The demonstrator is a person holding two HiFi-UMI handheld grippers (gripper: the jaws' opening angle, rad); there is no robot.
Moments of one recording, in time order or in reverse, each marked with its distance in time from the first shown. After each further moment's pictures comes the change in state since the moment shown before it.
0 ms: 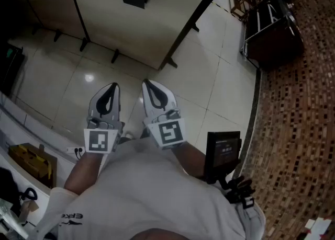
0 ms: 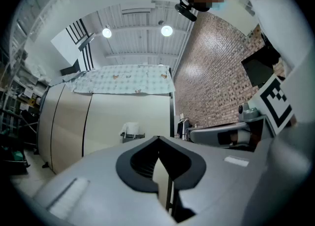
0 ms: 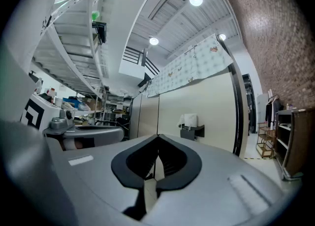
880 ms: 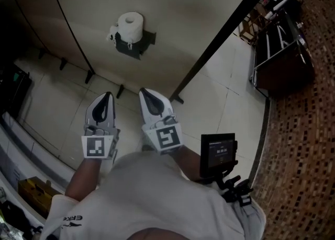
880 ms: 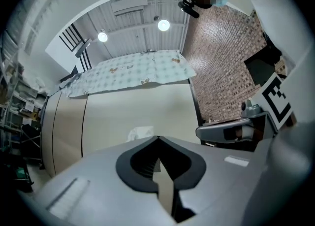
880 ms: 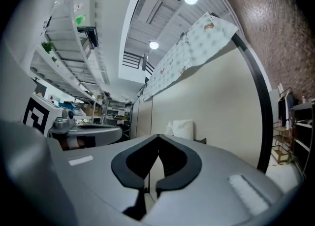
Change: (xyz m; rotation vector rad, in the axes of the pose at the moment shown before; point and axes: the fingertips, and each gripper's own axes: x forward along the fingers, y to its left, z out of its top) left arm 0.214 0.090 0.007 0.099 -0.001 0.091; right arm 0.191 -0.138 0.016 0.019 -0.065 0.081
